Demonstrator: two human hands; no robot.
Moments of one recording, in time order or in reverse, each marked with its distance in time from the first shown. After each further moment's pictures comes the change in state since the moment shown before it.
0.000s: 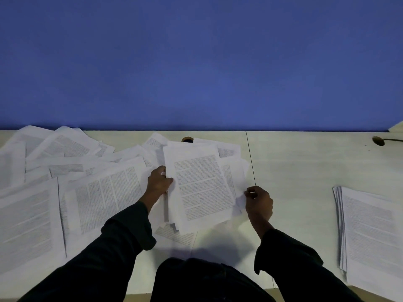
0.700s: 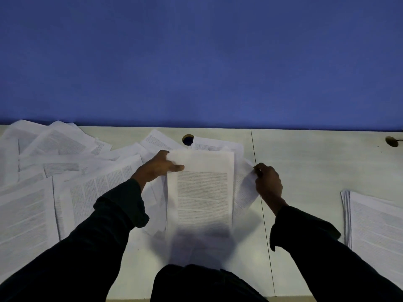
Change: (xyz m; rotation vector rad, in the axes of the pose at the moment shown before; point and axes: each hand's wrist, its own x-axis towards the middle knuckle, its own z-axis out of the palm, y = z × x) left_hand 0.042 0.051 -0.030 -0.027 -0.397 -0.026; right_hand 0.076 -0.048 -0.015 -0.327 -0.119 -0.284
